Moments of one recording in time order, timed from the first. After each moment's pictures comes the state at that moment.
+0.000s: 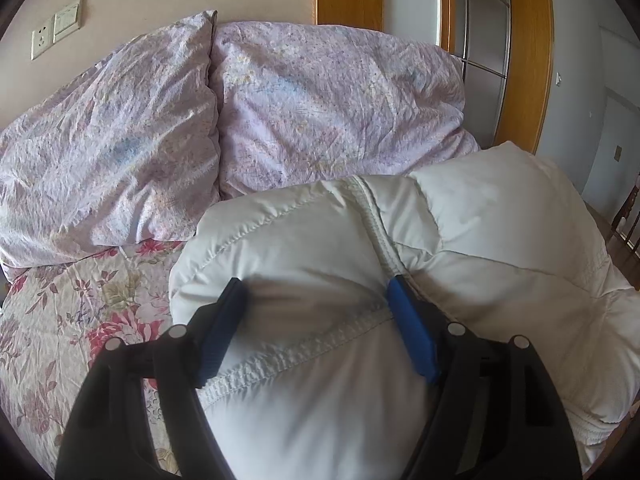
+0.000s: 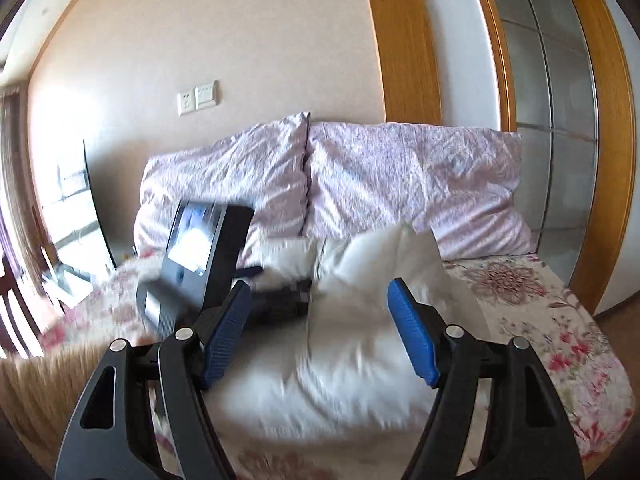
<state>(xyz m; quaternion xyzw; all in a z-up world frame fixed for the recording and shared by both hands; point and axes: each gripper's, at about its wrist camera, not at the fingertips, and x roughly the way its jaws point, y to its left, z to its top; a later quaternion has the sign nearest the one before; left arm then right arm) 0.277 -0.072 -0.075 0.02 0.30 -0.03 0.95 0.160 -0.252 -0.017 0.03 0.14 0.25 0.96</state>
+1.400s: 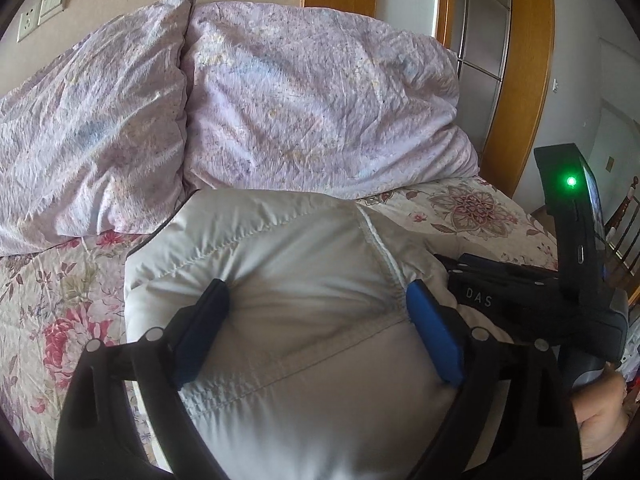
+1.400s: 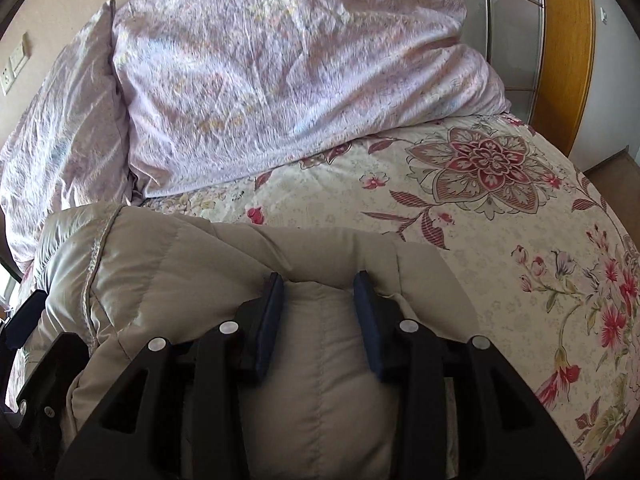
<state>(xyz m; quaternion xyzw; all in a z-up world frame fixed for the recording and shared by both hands) 0.310 -0.094 -0.098 0.00 0.31 -0.05 0.95 0.384 -0.259 -0.139 0.07 0.38 0.08 0.92</state>
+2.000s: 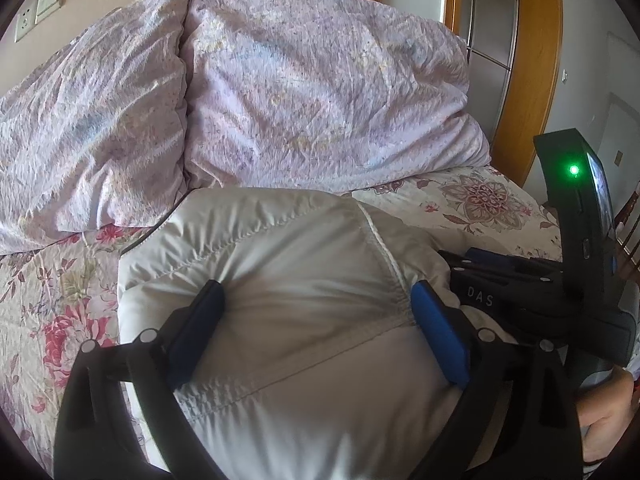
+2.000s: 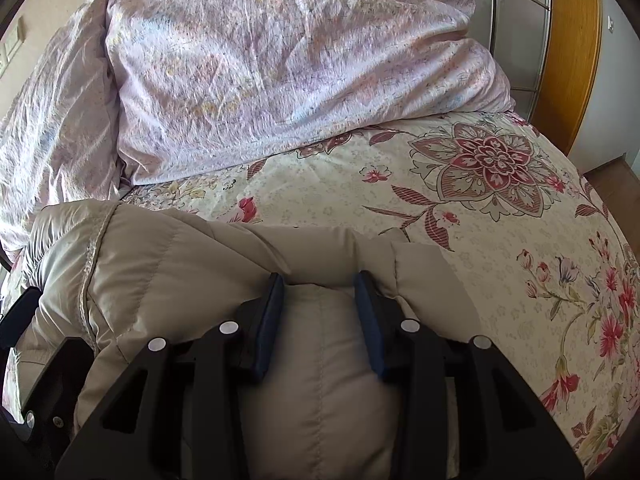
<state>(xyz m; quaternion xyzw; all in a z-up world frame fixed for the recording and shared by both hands) 0.323 -0.096 -0.105 0.01 0.33 -0.04 0.94 0.395 -0.253 -0.145 0.05 0.39 0.08 0.92</state>
